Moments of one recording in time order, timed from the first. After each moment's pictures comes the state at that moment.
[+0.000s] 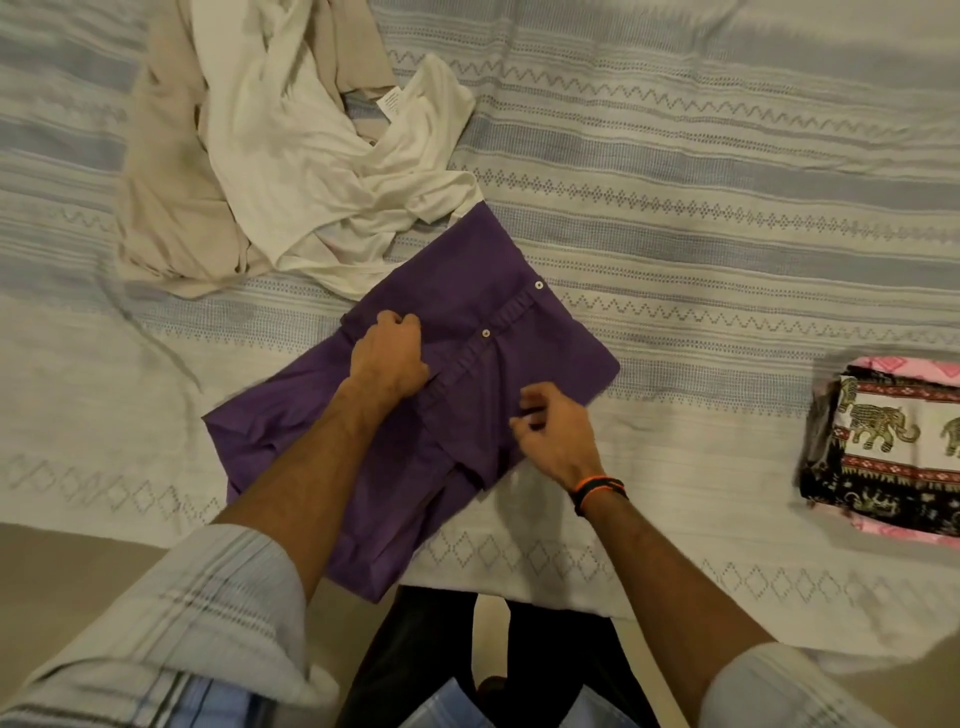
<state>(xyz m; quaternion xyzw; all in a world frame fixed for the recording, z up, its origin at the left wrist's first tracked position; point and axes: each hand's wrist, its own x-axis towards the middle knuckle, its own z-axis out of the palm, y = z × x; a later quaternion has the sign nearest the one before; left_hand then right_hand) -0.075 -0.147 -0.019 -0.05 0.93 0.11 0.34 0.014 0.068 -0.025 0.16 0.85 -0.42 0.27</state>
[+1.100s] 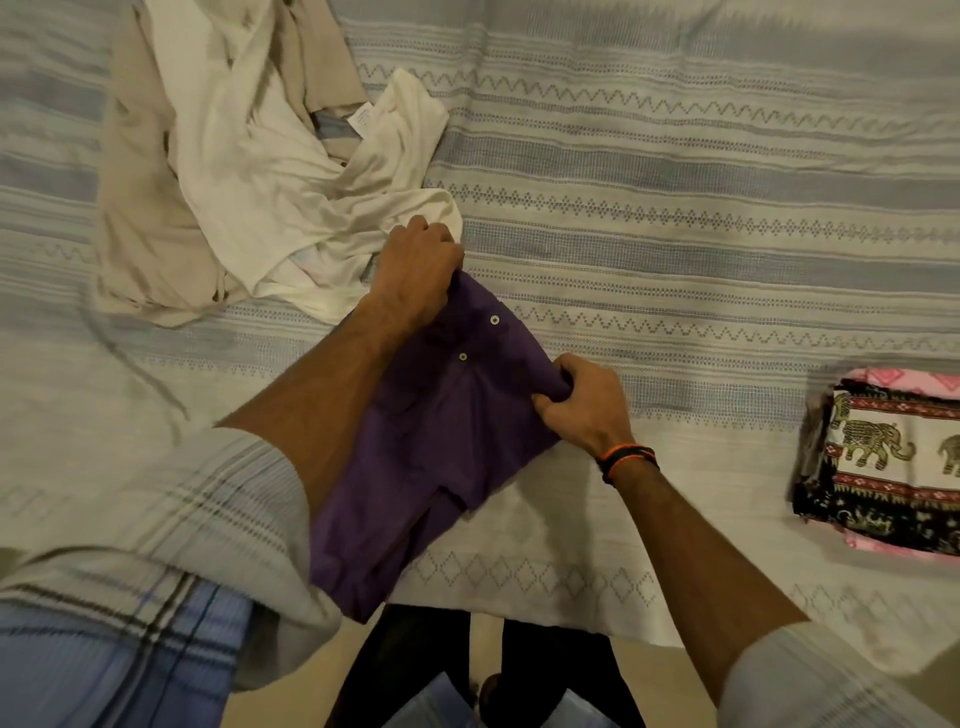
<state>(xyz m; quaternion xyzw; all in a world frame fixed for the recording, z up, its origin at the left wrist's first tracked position) -0.192 -0.091 0.003 0.19 0.97 -0.03 0.18 -0.053 0.118 -0.019 0.14 0.90 -0.33 0.24</state>
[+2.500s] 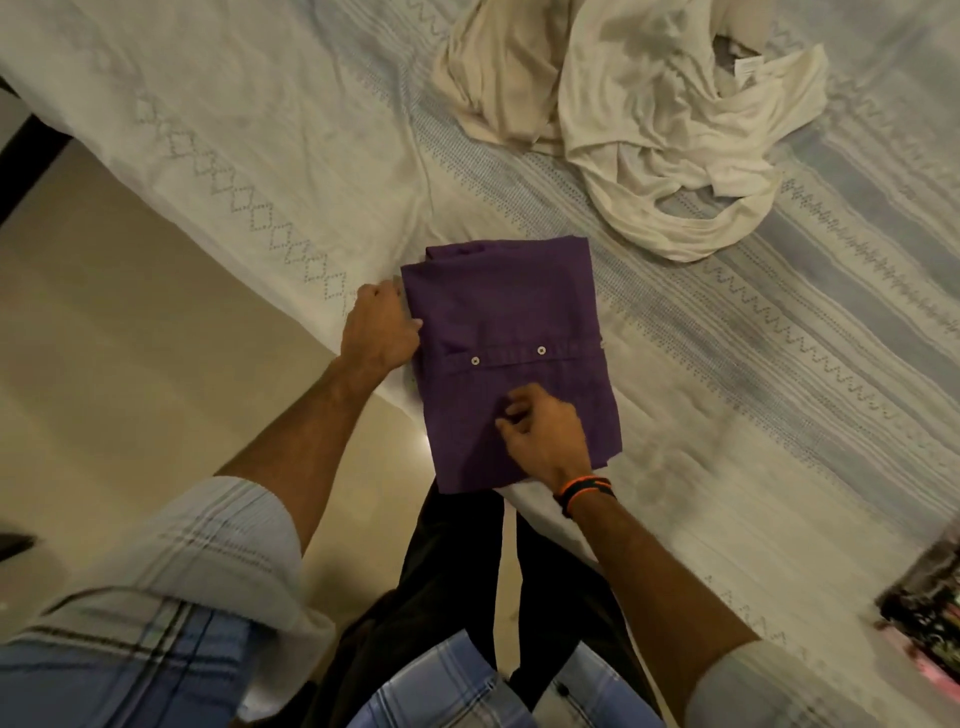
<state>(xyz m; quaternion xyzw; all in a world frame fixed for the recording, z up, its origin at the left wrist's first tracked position) 0.131 -0.360 -0.028 -0.39 0.85 0.29 0.21 0.117 -0.122 -0.011 -0.10 0.88 -0.25 0.40</state>
